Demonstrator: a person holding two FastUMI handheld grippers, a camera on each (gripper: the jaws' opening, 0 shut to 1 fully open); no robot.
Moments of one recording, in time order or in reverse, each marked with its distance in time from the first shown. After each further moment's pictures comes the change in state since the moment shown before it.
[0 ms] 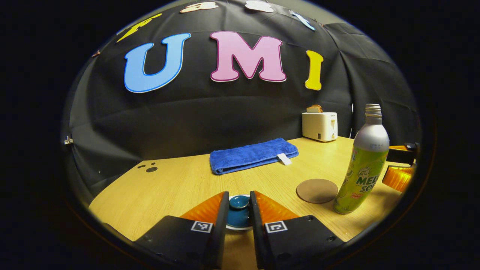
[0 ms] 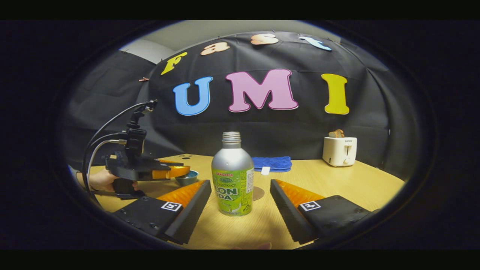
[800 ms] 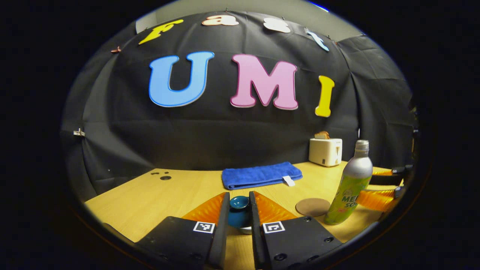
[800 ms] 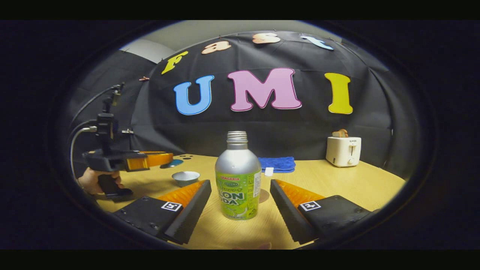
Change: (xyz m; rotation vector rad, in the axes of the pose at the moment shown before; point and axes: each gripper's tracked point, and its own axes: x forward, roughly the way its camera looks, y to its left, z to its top) left arm -0.064 0.028 0.049 -0.160 -0.218 0.092; right arm 0.026 0.009 -0.004 -0.001 0.002 0.001
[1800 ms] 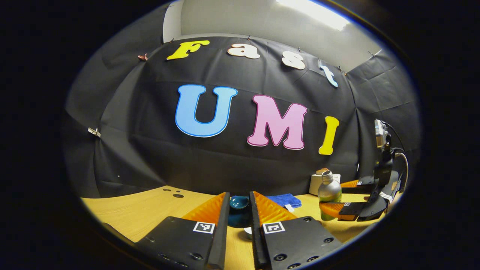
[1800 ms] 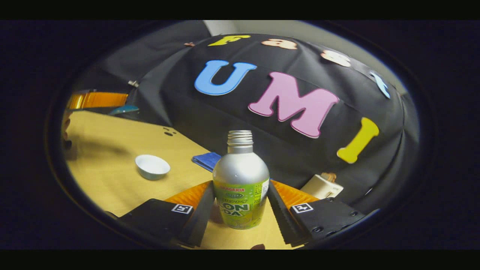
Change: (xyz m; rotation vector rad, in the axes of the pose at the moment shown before) left arm -0.056 0.045 0.042 -0.062 -0.221 0.020; right arm 0.076 -0.001 0.021 -0.629 0.053 -0.062
